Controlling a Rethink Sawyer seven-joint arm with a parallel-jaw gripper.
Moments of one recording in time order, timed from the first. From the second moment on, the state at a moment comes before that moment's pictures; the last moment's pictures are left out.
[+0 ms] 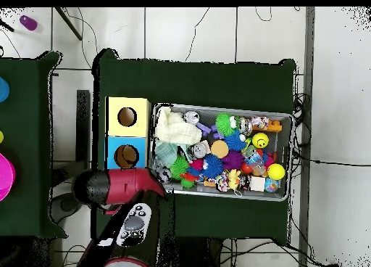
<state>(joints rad) 0.25 -0.53 -0.17 1.74 0.10 0.71 2.37</state>
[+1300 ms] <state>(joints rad) 0.23 -0.56 -0.14 1.72 0.02 0.74 2.37</state>
